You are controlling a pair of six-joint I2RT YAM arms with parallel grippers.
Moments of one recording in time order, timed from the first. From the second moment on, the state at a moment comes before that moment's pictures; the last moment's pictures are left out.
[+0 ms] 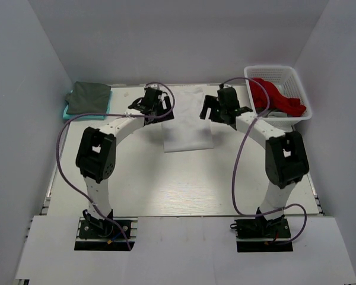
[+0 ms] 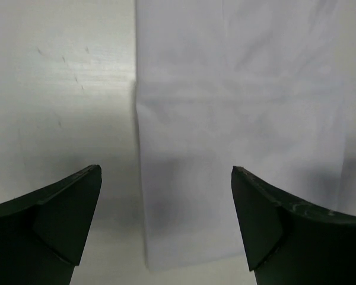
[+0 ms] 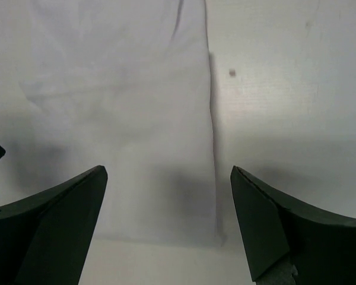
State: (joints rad) left arm -0.44 1.98 1.54 -0.34 -0.14 -0.53; right arm 0.39 1.85 1.37 -0.22 0.02 0.45
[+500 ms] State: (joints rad) left arm -0.51 1.82 1.09 -0.23 0.10 -0.60; right arm 0.39 1.73 1.01 -0.22 -0.09 0.52
